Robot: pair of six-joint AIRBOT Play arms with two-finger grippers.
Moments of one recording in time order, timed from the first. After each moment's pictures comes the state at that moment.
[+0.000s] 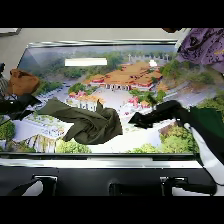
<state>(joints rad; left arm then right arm) 0.33 -1.09 1.05 1.15 -1.12 -1.77 0.12 -1.51 0.92 2.48 -1.08 -1.89</state>
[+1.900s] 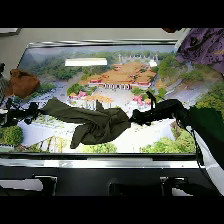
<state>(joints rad) 0.51 -1.61 0.99 0.78 -0.75 -1.37 0.12 -1.41 0.92 2.50 -1.07 -1.86</state>
